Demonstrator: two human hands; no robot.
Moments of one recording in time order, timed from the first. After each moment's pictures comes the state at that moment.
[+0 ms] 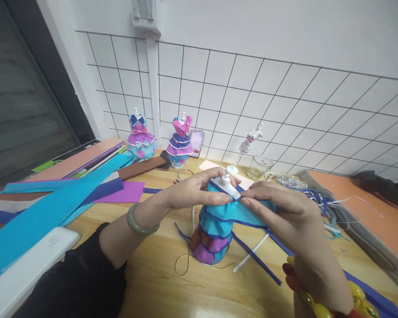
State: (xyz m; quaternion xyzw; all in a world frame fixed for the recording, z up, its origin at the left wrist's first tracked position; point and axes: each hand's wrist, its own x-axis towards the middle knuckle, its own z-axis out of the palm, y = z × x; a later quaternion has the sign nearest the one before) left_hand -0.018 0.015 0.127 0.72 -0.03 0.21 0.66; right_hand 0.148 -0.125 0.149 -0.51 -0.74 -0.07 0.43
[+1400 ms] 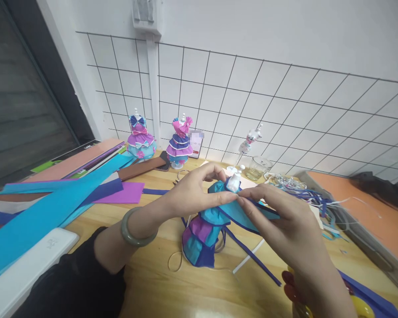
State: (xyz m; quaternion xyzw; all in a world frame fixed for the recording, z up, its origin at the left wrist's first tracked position) left_hand -0.023 -0.001 0.135 0.79 0.11 0.33 0.51; right_hand 0.128 -0.132 0.152 -0.57 -0.72 -0.14 0.38
